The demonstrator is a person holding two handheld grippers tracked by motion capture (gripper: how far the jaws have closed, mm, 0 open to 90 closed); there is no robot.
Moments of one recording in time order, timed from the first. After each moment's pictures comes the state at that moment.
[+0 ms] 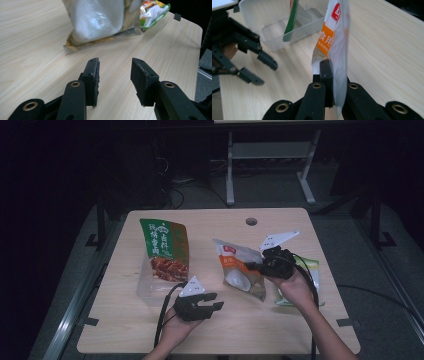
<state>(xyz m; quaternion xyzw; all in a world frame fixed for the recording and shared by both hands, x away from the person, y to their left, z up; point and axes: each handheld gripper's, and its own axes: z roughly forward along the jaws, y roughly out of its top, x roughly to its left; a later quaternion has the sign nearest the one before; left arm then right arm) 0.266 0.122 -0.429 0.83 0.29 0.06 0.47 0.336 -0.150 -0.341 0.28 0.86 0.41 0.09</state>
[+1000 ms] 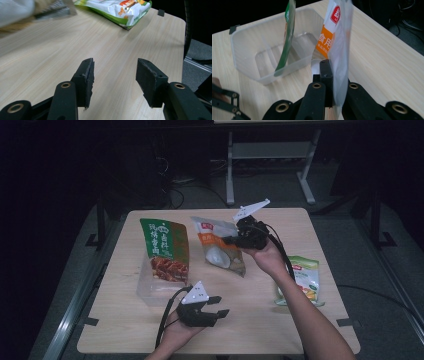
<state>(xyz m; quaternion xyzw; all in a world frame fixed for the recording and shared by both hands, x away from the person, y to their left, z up) 0.255 0.115 -0.430 0.84 0.24 0.05 0.48 0.400 -0.092 -0.306 0.26 0.86 0.42 0.09</state>
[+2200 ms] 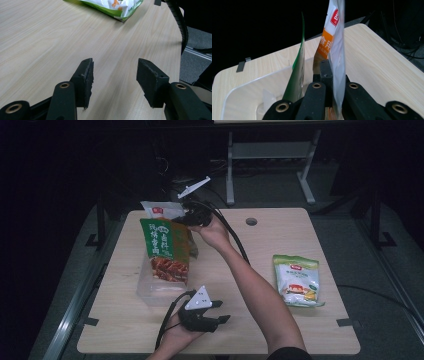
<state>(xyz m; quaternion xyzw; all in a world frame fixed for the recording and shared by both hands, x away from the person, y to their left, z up) 0.247 0.111 -0.432 0.86 0.21 0.06 0.46 0.479 0.042 -0.300 0.21 0.86 0.47 0.04</state>
